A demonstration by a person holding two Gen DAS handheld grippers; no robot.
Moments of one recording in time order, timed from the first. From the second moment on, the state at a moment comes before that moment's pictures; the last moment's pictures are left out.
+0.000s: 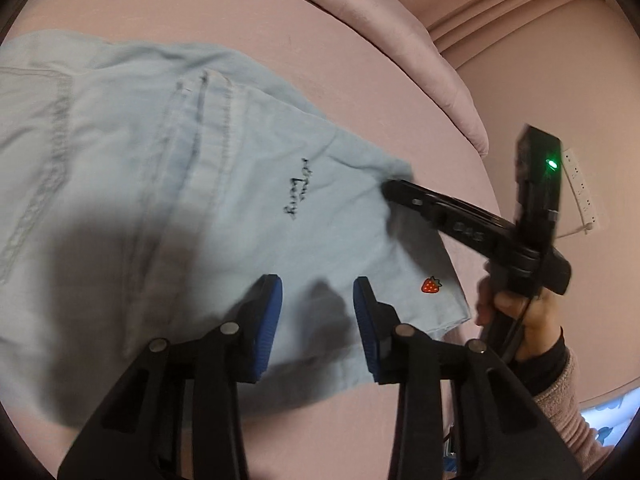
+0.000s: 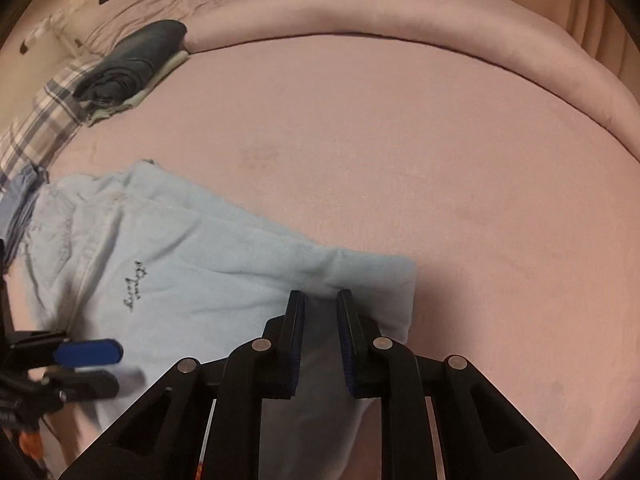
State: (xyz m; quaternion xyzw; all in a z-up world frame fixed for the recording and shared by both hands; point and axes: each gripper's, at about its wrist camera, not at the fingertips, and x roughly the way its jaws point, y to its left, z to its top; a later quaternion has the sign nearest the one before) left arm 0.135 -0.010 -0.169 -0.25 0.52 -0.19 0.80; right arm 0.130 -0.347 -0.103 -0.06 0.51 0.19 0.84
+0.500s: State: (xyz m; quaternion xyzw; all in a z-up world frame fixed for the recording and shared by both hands) left arm 0.115 0.022 -0.171 -0.28 0.48 -0.17 0.81; right arm 0.018 -0.370 -0.109 -0.03 0.51 0.25 0.82
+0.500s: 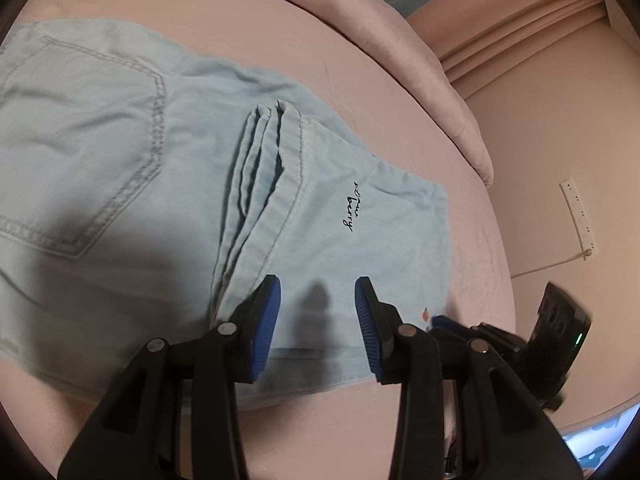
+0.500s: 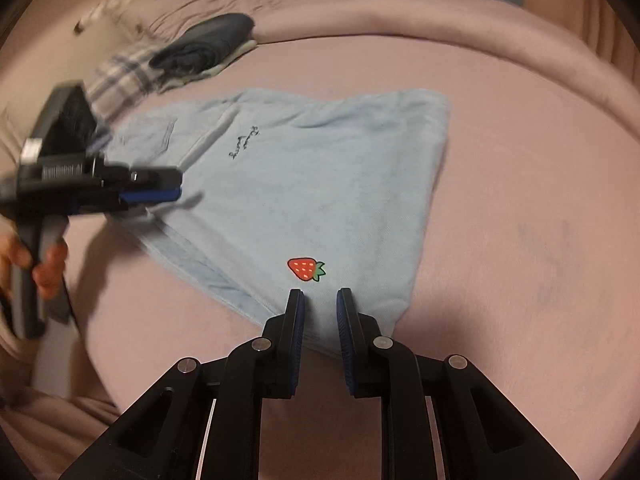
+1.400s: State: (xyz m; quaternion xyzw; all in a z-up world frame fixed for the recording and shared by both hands) left arm 0.053 0.060 -0.165 -0.30 0.46 -0.19 0.81; right arm 0.116 -0.205 -0.095 -0.05 0.49 0.36 0.79
